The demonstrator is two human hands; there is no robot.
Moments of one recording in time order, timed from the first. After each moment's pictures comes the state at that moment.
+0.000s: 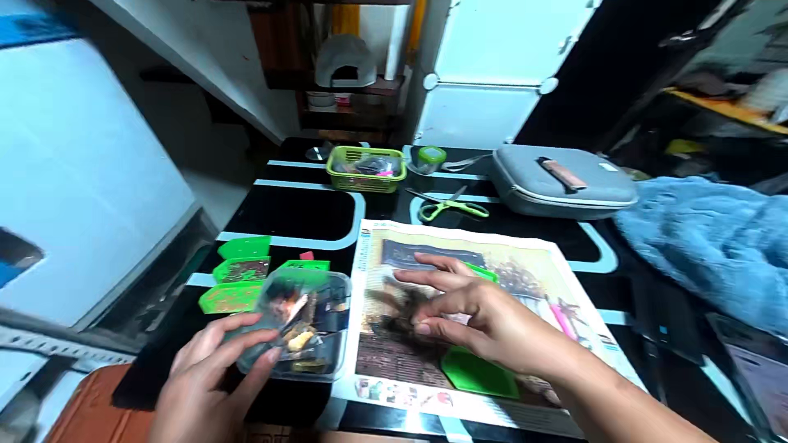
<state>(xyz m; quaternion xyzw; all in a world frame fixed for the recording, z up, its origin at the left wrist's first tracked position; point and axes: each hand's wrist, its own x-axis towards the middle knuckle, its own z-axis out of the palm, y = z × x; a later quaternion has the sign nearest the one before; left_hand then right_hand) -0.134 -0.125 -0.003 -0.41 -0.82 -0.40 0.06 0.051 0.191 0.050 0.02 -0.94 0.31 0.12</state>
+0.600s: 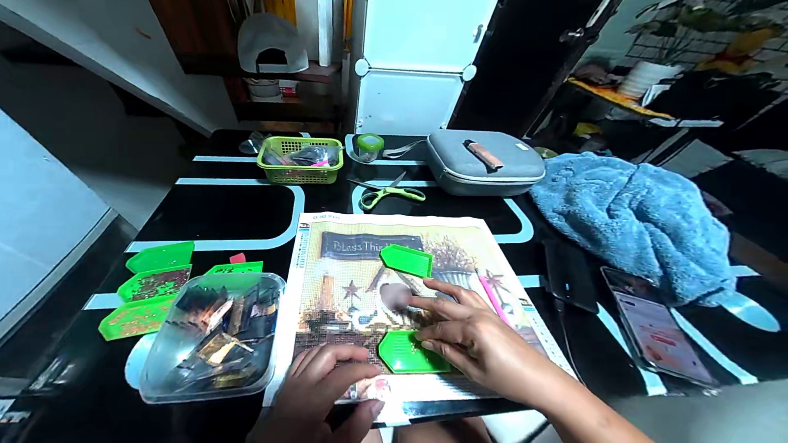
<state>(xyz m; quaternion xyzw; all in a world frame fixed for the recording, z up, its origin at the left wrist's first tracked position) -0.034 -0.021 -0.025 -0.59 -0.66 -0.45 -0.11 0.148 0.207 0.005 -0.09 -0.97 0.21 0.13</state>
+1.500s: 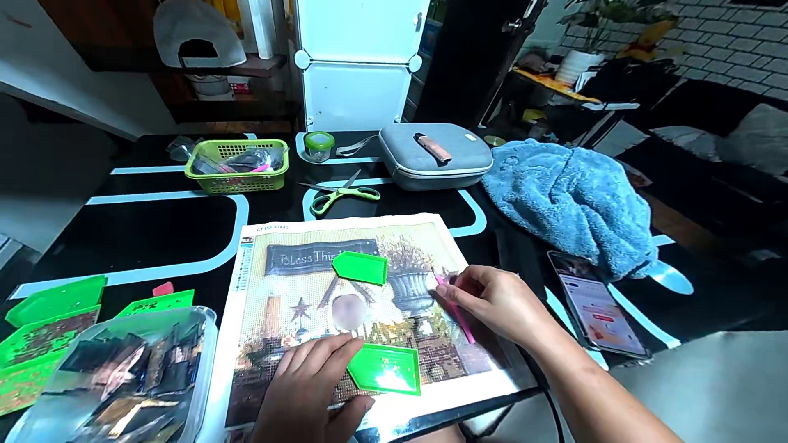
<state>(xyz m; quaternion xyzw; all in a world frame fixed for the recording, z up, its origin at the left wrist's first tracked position) -0.020 0.039 -0.027 -0.65 -0.68 -0.32 -0.06 0.197 0.282 0.014 -0.47 -0.85 0.22 0.11</state>
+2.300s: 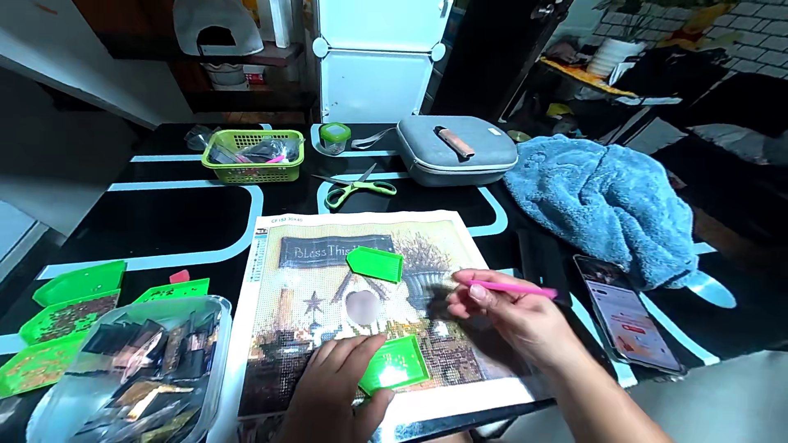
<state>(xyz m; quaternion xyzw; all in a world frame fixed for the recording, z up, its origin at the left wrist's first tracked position) -0.005 0.047 -0.037 -0.62 -0.68 -0.38 -0.06 0.192 0.261 -0.003 -0.23 -0.66 0.65 0.30</state>
